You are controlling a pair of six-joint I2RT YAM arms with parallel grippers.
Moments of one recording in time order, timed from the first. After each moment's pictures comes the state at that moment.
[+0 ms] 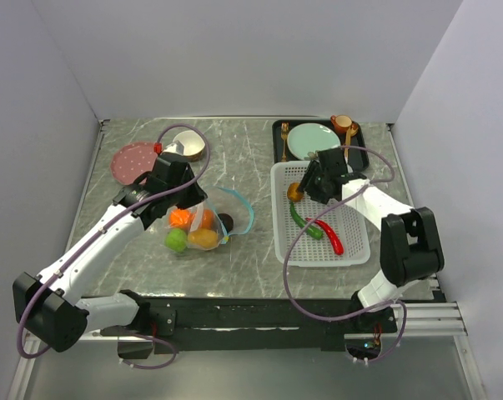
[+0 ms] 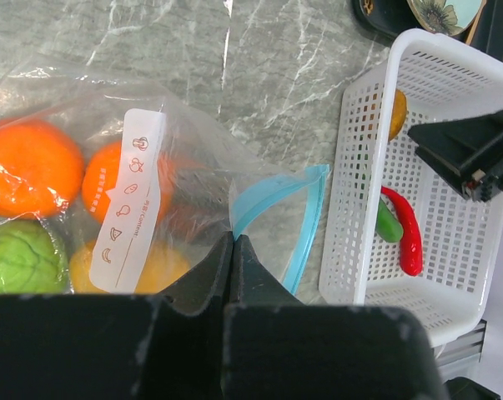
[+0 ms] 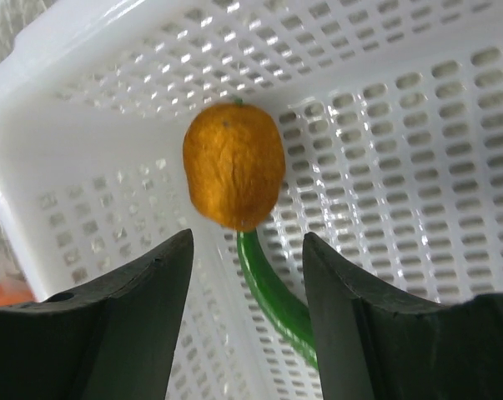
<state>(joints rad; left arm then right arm) -0.52 1.19 1.10 -0.61 -0.10 -0.80 0.25 1.60 1.03 -0.32 0.00 0.69</state>
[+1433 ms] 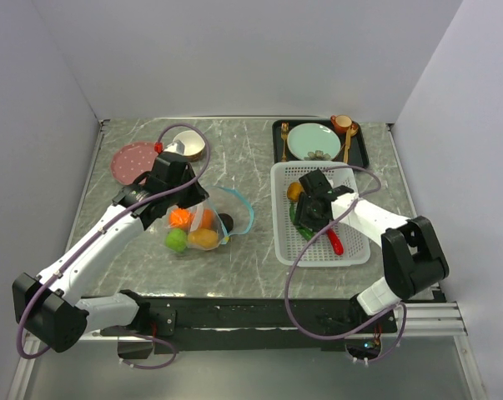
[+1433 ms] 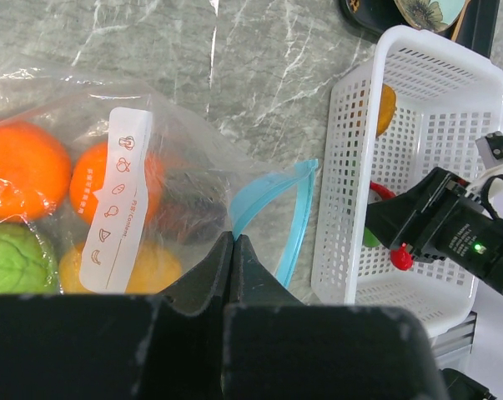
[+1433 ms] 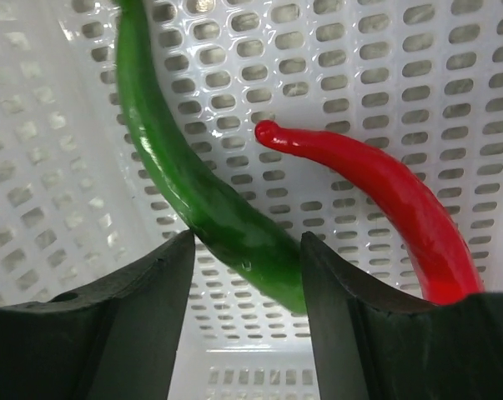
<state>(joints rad) -0.52 1.19 1.10 -0.60 -0.08 -0.80 0.42 1.52 0.91 -0.58 0.12 0.62</state>
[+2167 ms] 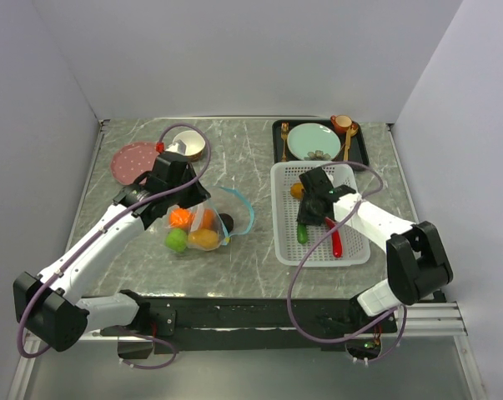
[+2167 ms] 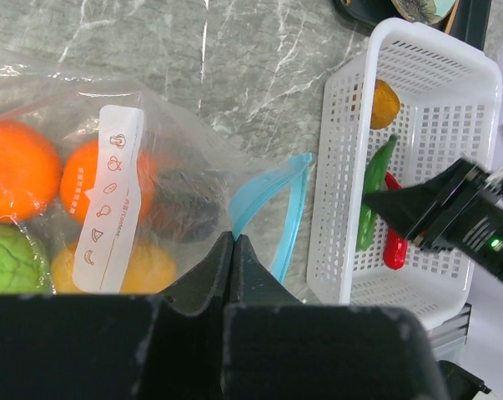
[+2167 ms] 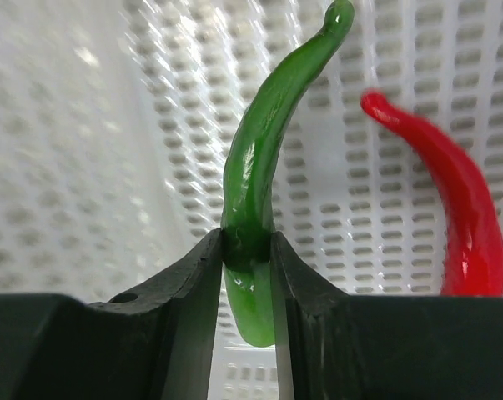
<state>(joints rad) -0.52 1.20 1.10 -0.59 -0.06 -0.80 0.44 1.48 0.92 -0.55 0.13 0.62</state>
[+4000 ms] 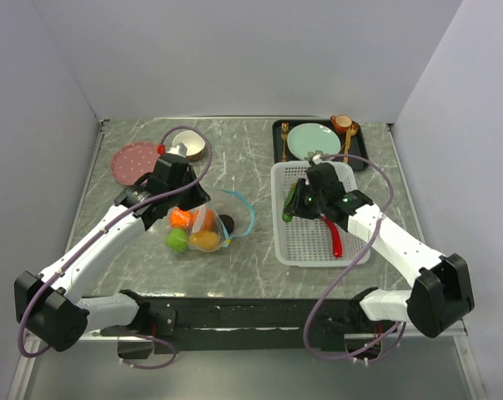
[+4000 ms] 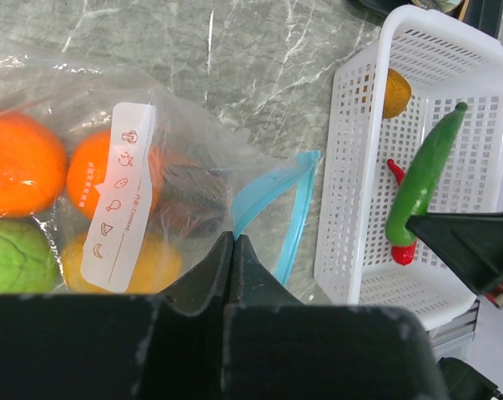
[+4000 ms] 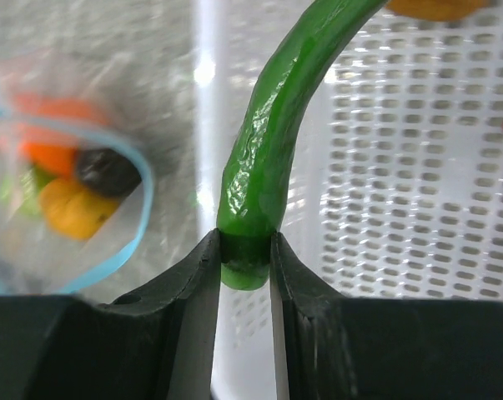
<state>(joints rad) -0.52 1.20 1.08 -0.59 -0.05 -0.80 0.49 1.26 0.94 -0.50 -0.04 0.64</state>
